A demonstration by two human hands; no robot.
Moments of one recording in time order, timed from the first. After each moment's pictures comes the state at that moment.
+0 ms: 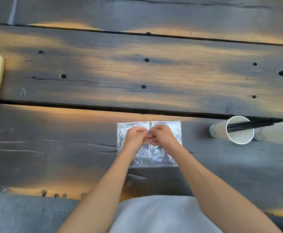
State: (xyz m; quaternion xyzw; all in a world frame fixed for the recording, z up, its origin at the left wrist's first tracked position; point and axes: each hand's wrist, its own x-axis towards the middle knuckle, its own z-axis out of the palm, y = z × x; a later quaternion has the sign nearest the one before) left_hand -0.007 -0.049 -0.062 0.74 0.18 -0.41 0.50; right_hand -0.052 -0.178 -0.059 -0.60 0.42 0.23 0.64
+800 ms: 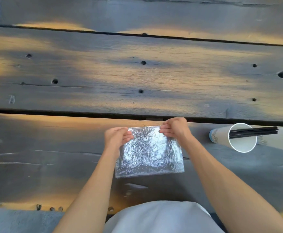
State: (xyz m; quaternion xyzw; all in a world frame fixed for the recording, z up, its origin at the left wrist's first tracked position) left_hand 0.043 -0.015 -0.071 0.69 0.33 -0.34 0.55; right_hand -0.019 -0.239 -0.054 -0.55 0.53 0.16 0.62
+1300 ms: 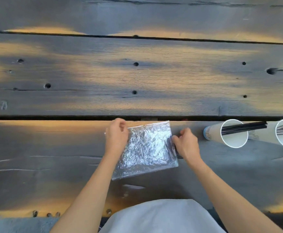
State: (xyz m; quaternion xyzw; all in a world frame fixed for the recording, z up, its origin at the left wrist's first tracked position) left_hand 0.038 -0.037 -0.054 0.90 0.01 -0.22 0.37; right_hand -0.096 -0.241 -0.052 -0.79 0.49 0.17 0.33
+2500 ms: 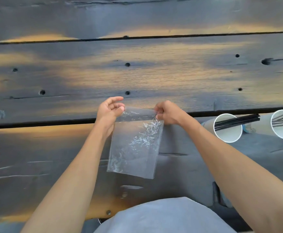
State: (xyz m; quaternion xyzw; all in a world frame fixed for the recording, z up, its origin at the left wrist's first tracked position) left_hand 0.106 -0.061 -0.036 0.73 0.03 -0.31 0.61; right_hand 0.007 -0.290 -0.045 -0.86 0.21 0.25 0.40
